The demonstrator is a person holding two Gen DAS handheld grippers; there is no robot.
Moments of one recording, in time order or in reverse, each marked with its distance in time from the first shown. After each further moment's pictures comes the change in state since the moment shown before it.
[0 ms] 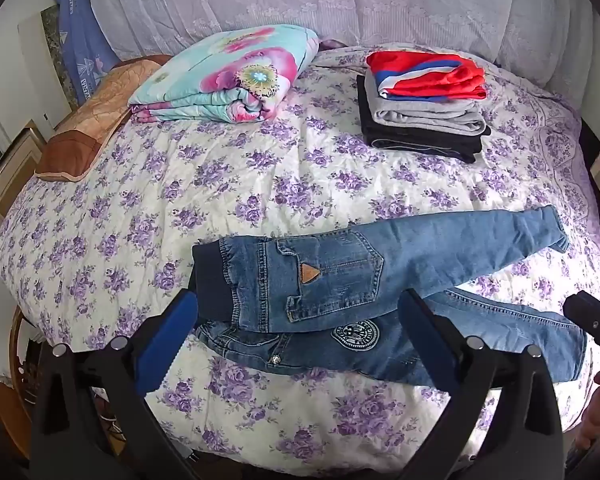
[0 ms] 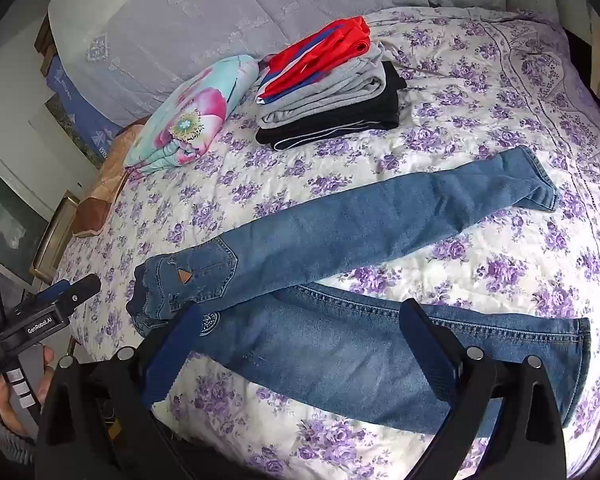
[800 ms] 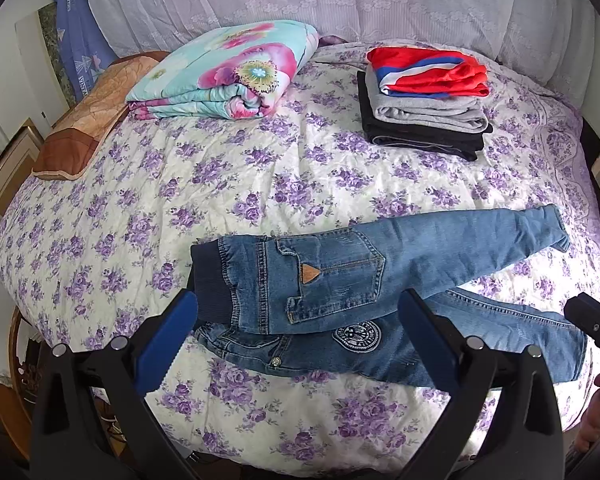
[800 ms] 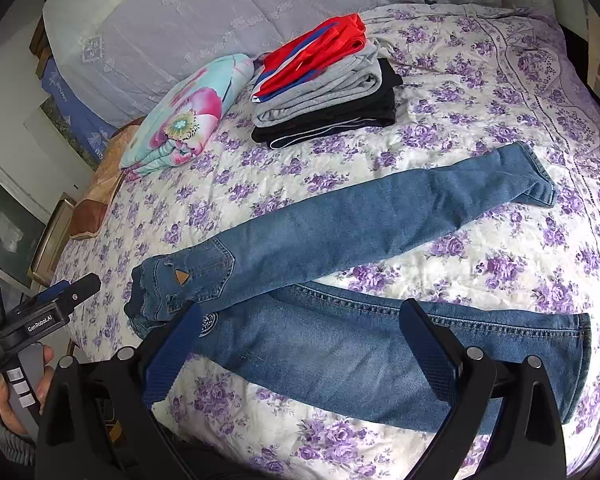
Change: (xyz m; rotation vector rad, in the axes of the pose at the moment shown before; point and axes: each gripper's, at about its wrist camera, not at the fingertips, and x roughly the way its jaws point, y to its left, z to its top) left arm 0.000 0.001 0.000 -0.007 0.010 -0.009; right arm 0.001 0.008 0.003 0.001 0.005 -0.001
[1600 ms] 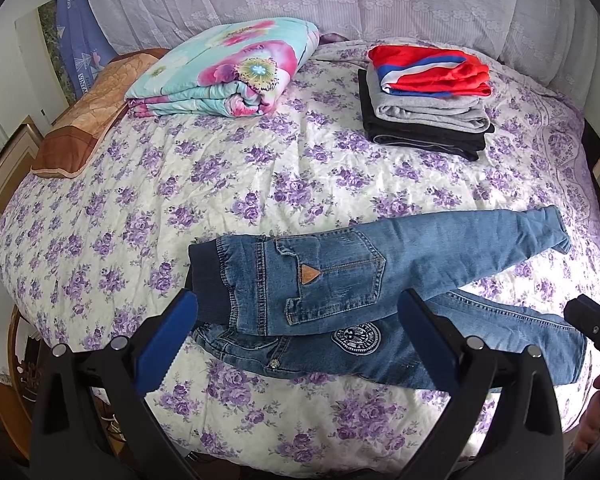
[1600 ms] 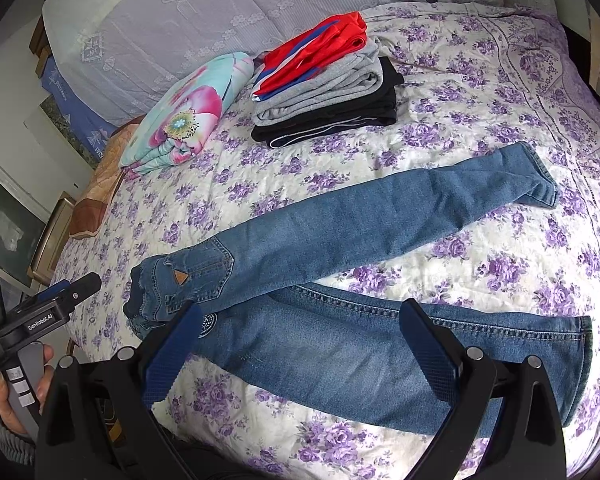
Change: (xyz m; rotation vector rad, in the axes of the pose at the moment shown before) left arm 0.006 0.005 -0.002 -0.002 0.006 0.001; right arm 0.004 -0.006 -0.001 0.005 0.005 -0.003
